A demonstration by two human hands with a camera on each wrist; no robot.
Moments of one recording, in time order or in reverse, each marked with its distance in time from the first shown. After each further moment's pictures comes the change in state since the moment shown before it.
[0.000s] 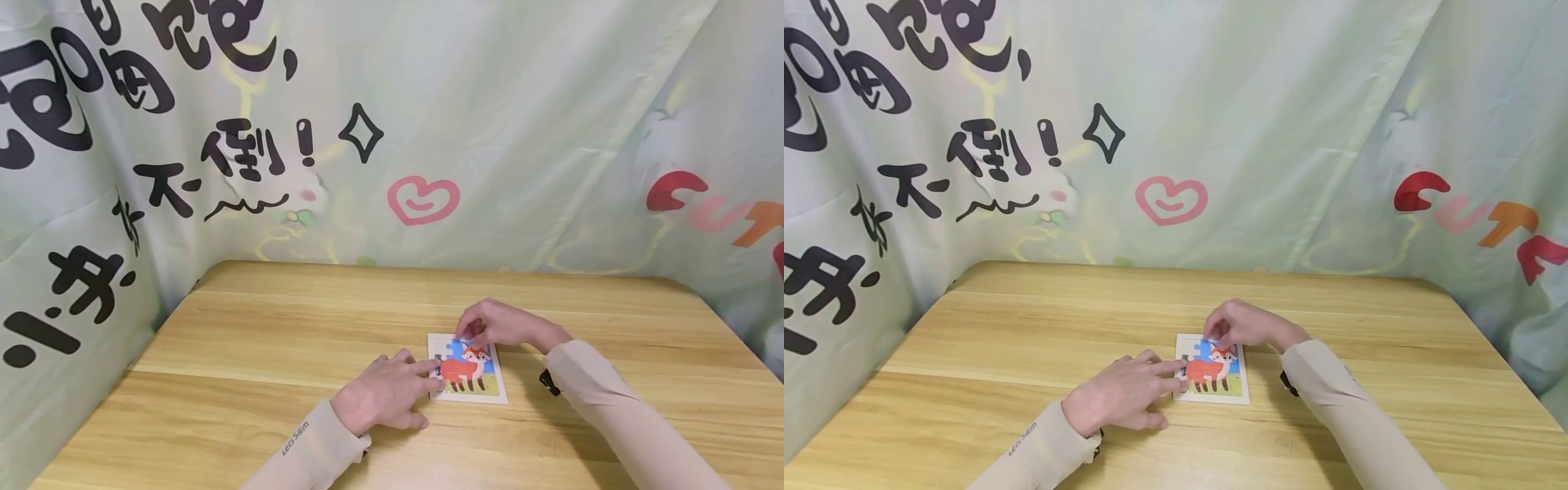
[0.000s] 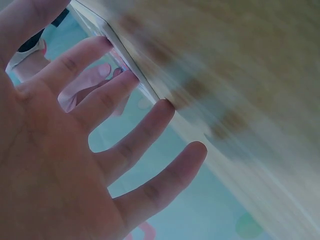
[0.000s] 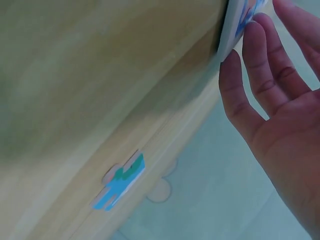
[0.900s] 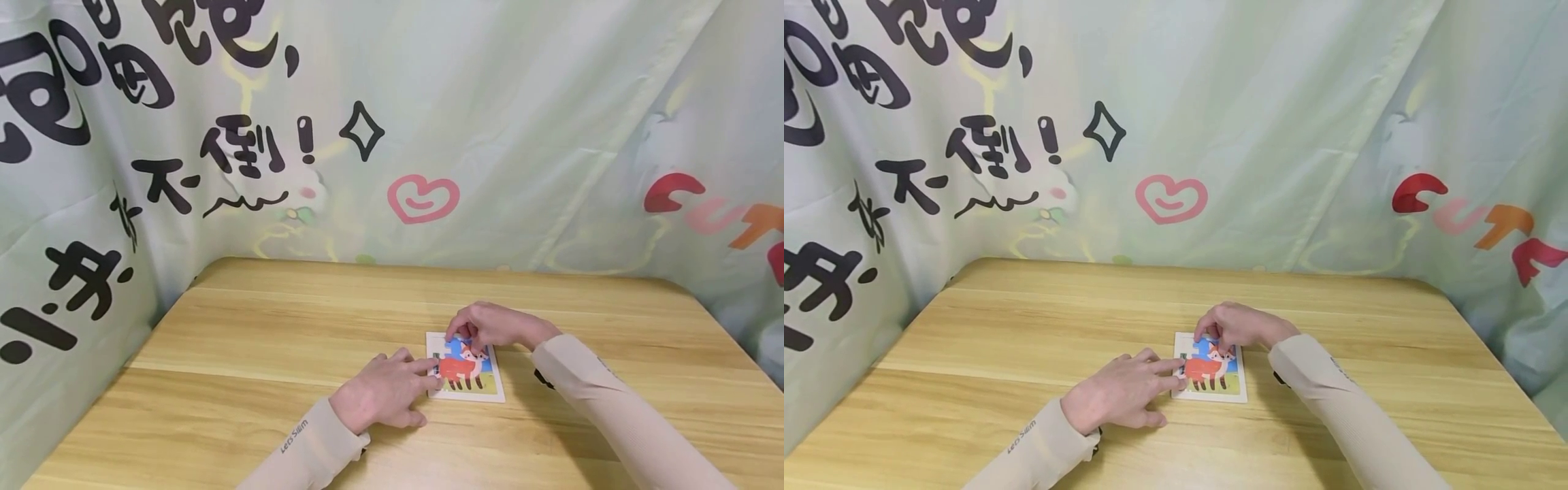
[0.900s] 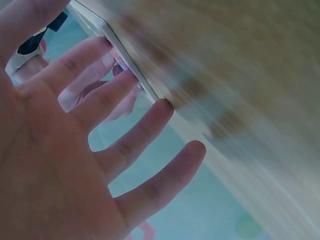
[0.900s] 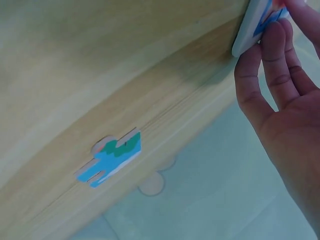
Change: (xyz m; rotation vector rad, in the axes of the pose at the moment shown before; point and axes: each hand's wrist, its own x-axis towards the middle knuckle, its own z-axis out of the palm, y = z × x) left_hand -0.001 -0.001 0.000 -0.002 -0.001 0.001; right_hand 0.011 -0.003 0.002 -0.128 -0.087 0.038
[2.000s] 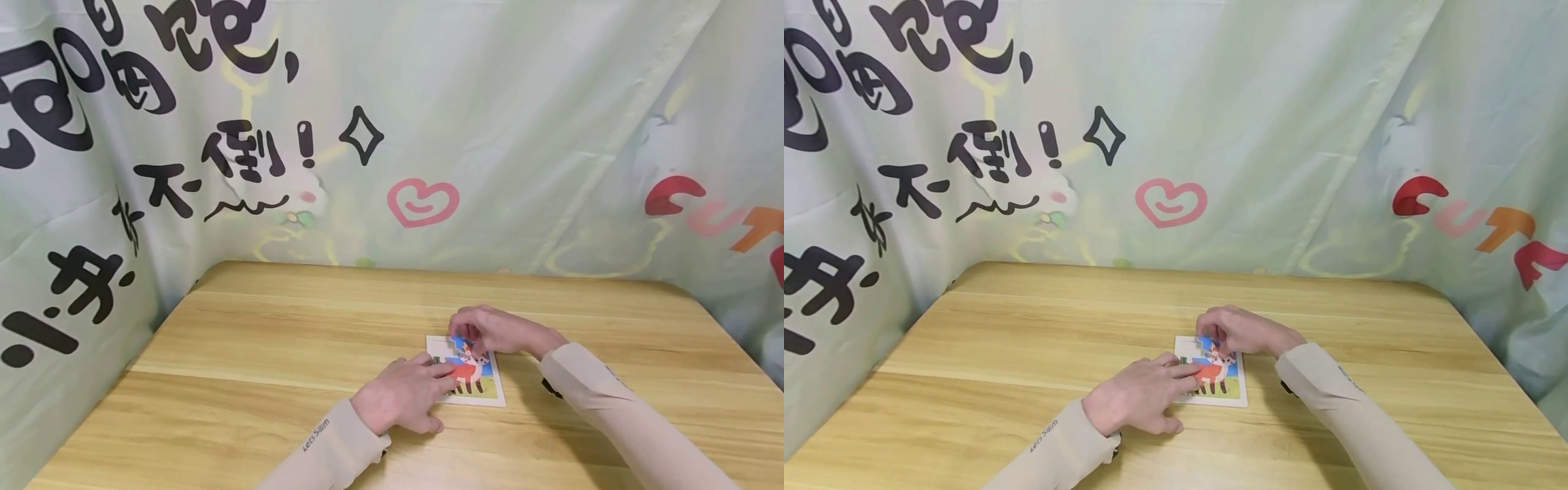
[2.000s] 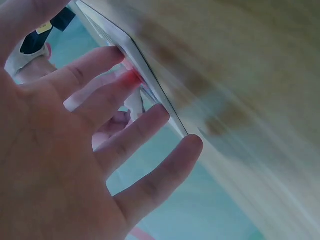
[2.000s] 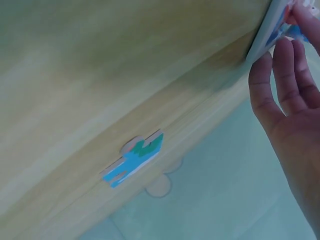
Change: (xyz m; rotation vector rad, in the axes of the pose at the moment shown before) left_hand 0.021 0.016 -0.003 0.073 -0.008 0.015; right_hand -0.008 0.005 0.005 -0.027 0.097 -0.099
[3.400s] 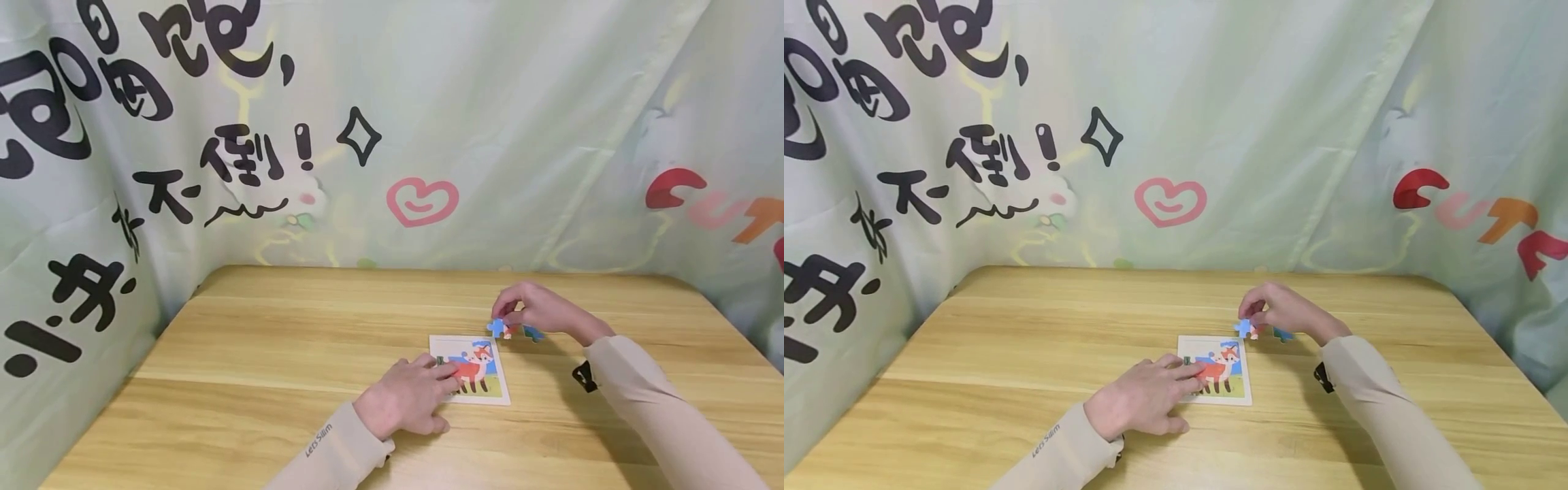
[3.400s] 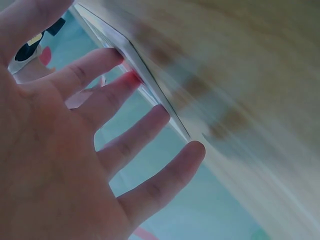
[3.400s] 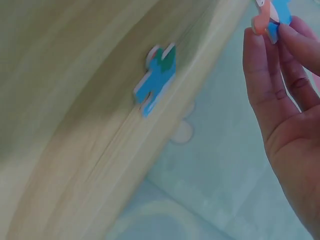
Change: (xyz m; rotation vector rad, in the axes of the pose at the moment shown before) left_hand -0.003 0.004 0.000 0.003 -0.027 -0.014; right_hand -0.043 0.015 -0.037 0.117 0.185 0.065
